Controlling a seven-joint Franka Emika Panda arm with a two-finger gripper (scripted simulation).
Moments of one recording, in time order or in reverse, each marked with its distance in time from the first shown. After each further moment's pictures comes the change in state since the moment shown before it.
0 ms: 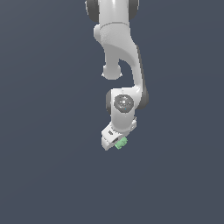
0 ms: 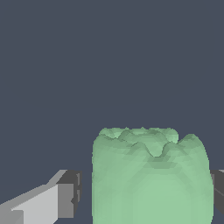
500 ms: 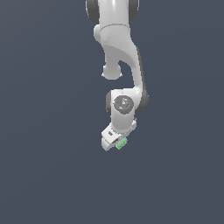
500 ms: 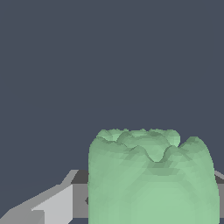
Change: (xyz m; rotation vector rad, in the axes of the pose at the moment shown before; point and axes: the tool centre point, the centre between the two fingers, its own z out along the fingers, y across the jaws) arm 0.001 0.001 0.004 -0.001 0.002 0.000
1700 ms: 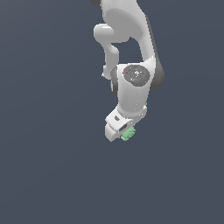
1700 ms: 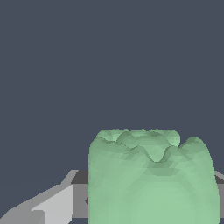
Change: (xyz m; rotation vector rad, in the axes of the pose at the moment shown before) arm 0.018 -0.014 -0.115 0.000 -0.001 -0.001
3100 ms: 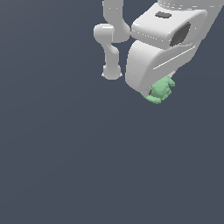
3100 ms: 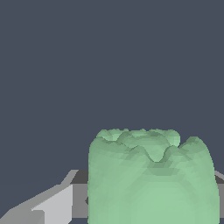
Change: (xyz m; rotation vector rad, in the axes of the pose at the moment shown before) arm 0.048 -0.027 -0.265 0.000 0.001 0.000
